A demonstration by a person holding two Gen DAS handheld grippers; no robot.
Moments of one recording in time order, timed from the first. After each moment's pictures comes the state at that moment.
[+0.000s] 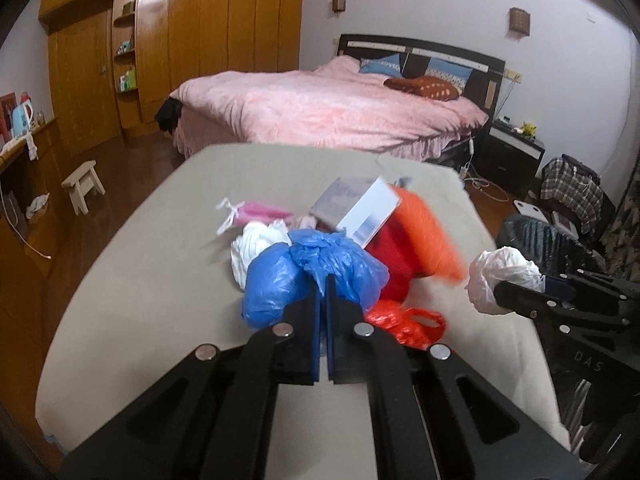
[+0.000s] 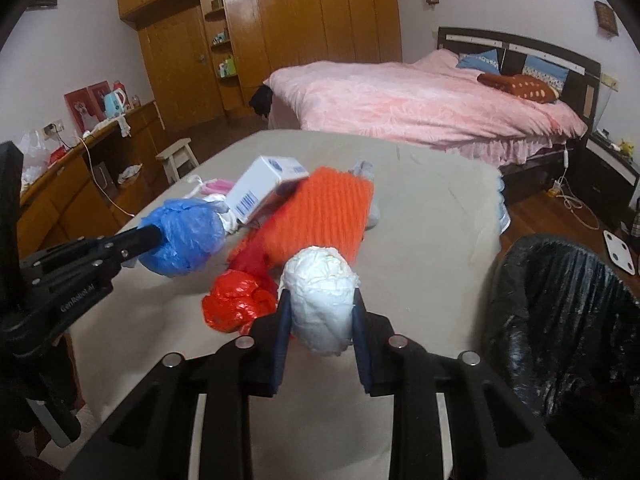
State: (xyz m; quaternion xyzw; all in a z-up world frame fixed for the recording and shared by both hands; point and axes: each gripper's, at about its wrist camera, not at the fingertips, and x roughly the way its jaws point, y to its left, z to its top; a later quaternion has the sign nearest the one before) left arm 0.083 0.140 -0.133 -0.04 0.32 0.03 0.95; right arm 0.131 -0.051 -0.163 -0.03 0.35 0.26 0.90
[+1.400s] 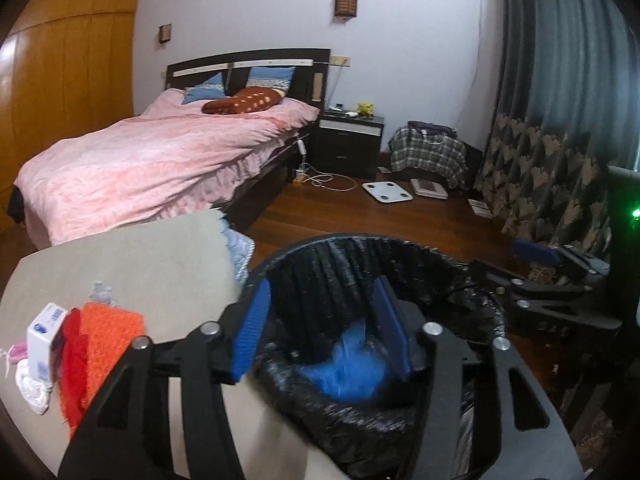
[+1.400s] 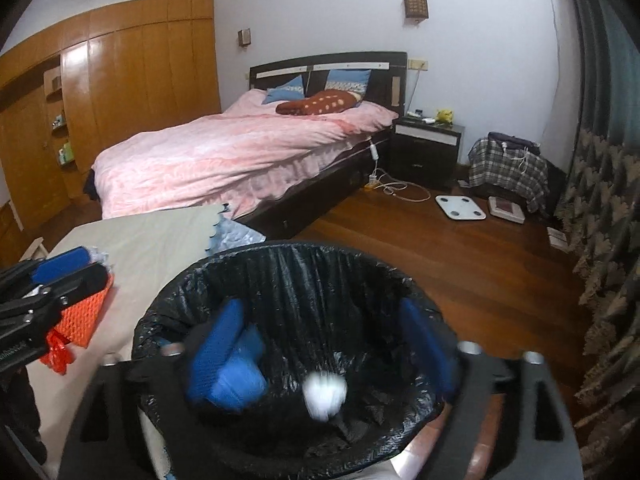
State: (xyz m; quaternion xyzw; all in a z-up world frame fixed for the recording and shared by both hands) left arm 0.134 -0.107 -0.105 0.04 0.28 -0.24 0.93; right arm 0.104 -0.311 -0.139 0.05 0.29 -0.05 0.95
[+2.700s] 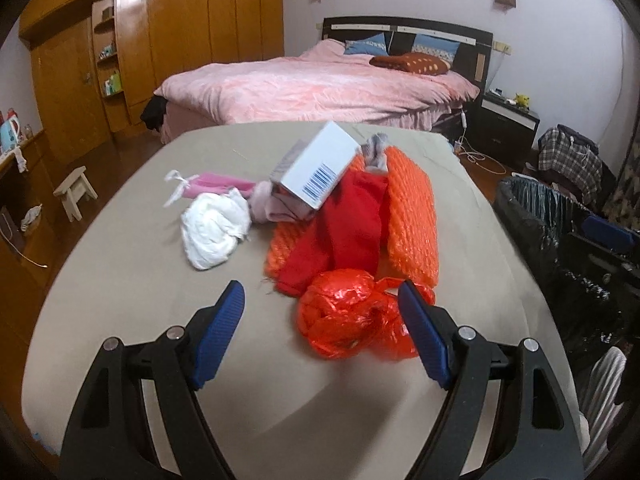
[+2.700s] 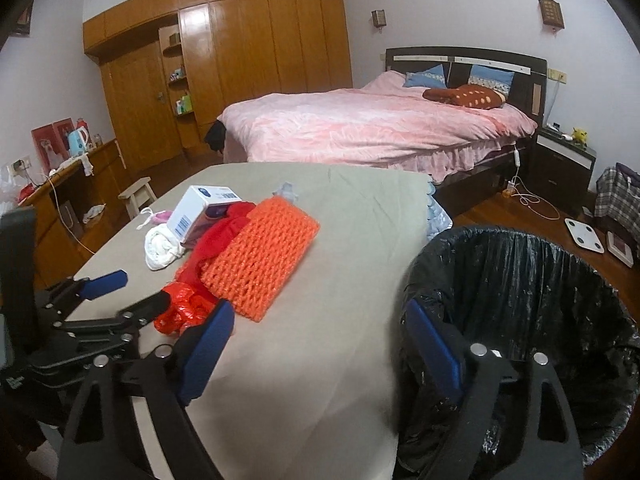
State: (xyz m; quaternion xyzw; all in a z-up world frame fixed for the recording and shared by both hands) left arm 0.102 0.113 -0.177 -0.01 0.36 0.02 0.93; right arm 0.120 -0.099 -0.174 0.01 0.31 0.18 0.93
